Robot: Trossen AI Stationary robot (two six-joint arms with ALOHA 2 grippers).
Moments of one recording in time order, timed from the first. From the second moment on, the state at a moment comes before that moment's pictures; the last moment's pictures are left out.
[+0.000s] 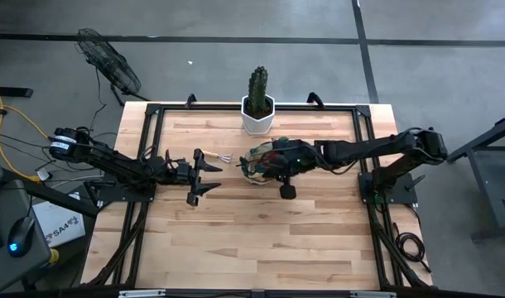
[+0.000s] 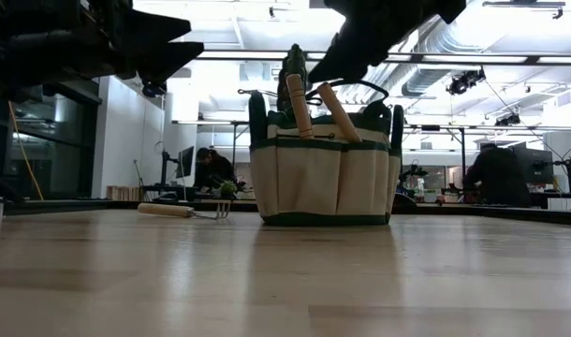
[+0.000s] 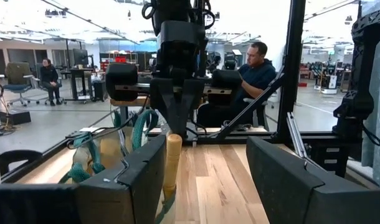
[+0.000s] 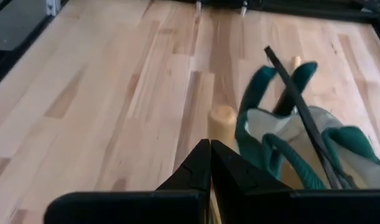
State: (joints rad) left arm -0.13 1.19 0.14 1.28 -0.08 0.00; right arm -0.02 1.47 1.03 -0.17 -0.10 -0.10
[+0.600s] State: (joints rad) left arm -0.13 1.19 0.14 1.27 -0.08 -0.01; right arm -0.02 1.43 1.03 -0.33 0.07 -0.07
